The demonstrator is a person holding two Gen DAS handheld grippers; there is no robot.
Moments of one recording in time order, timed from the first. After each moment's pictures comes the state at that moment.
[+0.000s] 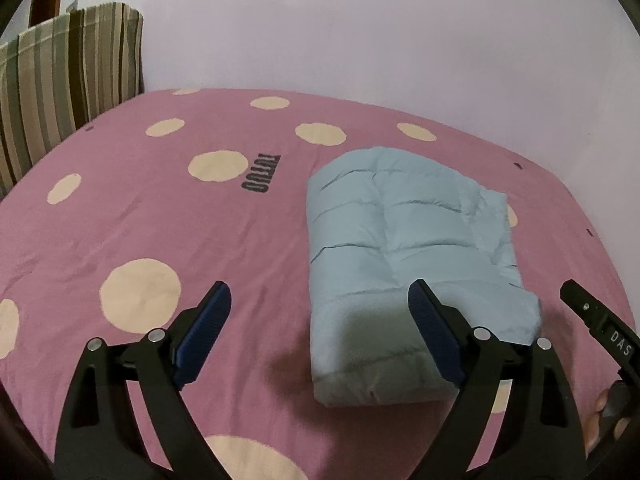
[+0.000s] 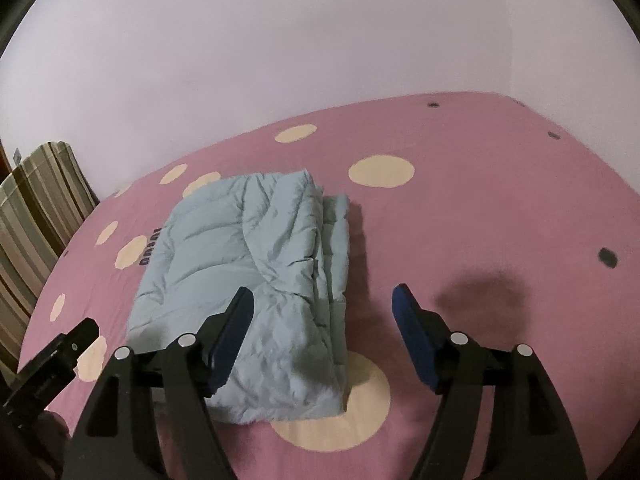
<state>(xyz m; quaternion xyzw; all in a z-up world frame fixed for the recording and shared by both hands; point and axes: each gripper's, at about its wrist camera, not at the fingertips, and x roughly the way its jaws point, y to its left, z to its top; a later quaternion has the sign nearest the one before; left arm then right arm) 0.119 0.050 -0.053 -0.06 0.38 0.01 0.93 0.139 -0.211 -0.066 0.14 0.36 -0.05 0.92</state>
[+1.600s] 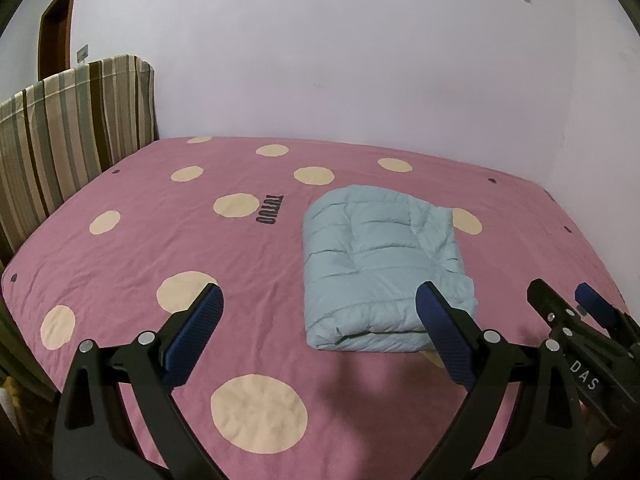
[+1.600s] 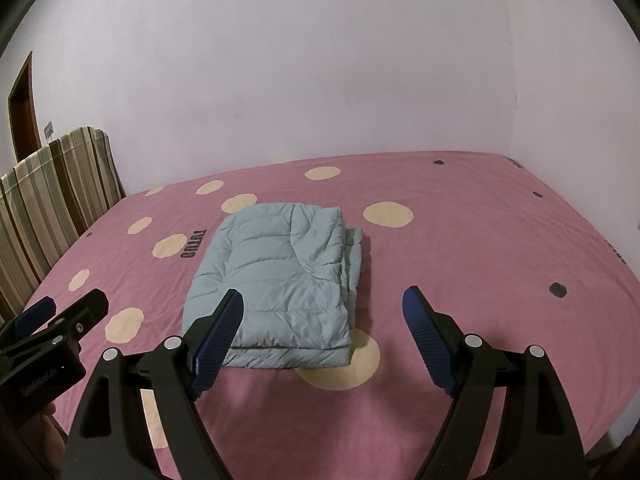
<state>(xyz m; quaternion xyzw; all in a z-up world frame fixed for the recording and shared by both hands) 0.015 0.025 0.022 -0.02 0.32 0.01 0.95 0.046 -0.177 -0.003 0.08 0.29 -0.03 0.95</state>
